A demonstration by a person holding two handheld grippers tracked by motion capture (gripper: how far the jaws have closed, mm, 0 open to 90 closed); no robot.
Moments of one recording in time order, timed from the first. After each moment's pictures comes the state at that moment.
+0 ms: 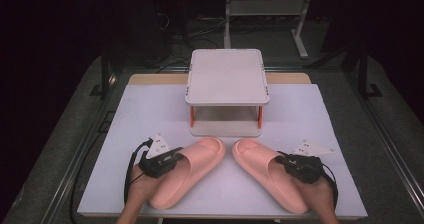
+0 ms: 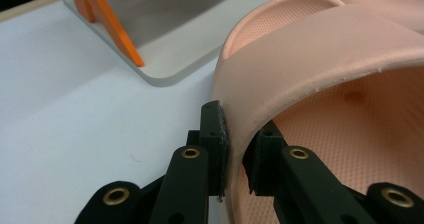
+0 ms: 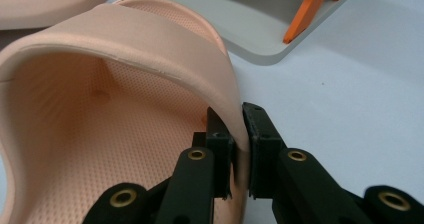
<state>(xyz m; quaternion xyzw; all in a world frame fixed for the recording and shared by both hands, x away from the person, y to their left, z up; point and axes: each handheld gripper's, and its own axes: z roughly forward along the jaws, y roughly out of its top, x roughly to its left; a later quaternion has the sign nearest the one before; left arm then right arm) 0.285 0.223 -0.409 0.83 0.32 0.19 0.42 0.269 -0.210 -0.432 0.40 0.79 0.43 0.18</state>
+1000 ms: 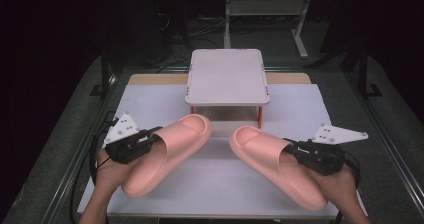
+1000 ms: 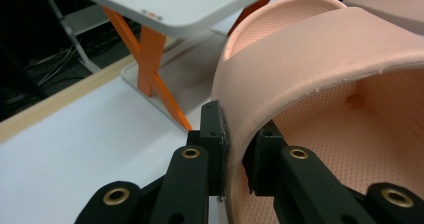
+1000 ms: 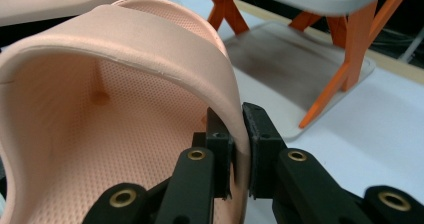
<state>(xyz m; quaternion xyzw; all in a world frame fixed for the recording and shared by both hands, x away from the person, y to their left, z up) 0.278 0.262 -0.313 0.81 0.28 0.23 0.46 0.252 -0.216 -0.332 0.32 0.79 0.49 0.17</state>
